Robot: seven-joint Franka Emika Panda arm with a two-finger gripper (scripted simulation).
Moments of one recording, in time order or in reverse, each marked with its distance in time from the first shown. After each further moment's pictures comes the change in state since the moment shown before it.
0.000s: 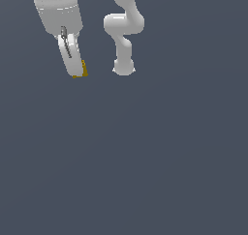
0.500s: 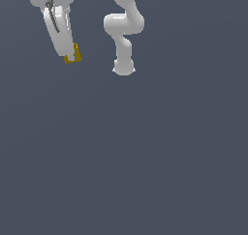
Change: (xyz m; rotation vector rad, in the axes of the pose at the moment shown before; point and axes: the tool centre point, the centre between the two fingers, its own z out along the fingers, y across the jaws) arm 0.007 0.007 -0.049 0.000 0.000 -0.002
